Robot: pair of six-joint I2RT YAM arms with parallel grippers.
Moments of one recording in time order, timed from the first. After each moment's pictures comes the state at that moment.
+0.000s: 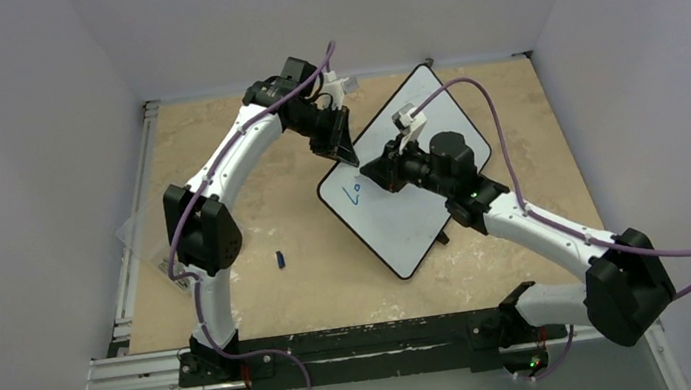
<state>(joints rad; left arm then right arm) -0.51 2.05 2.04 -1.05 0.64 -0.13 0.57 1.23 0.78 0.26 -0.26 0.29</state>
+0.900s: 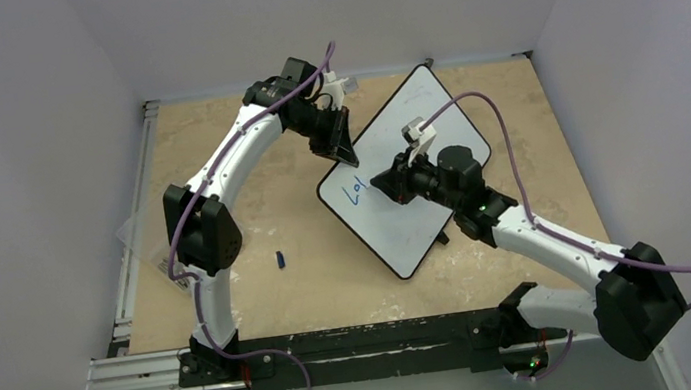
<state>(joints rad) -0.51 2.05 2.04 -1.05 0.63 -0.13 0.57 1.15 0.66 0.27 -0.22 0.29</state>
